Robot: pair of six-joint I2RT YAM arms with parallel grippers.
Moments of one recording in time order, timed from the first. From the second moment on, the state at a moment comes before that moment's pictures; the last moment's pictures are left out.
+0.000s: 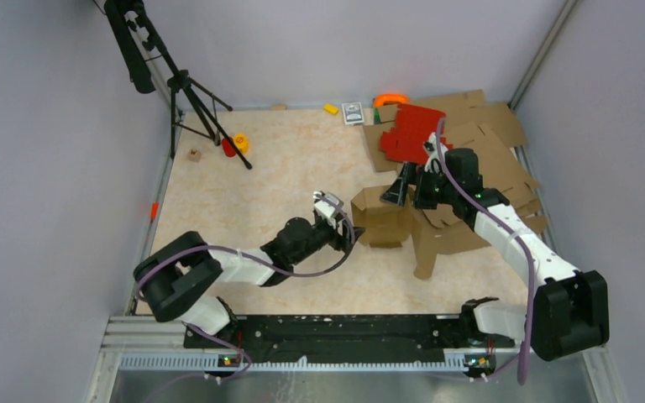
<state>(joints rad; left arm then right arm) -0.91 1.53 0.47 0.94 -0.03 -0.21 0.27 1.21 0.86 -0.29 -0.47 0.45</state>
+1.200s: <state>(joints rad) -0.73 1.36 0.57 0.73 0.21 -0.28 0.27 1.20 0.86 -0.30 -0.50 0.45</state>
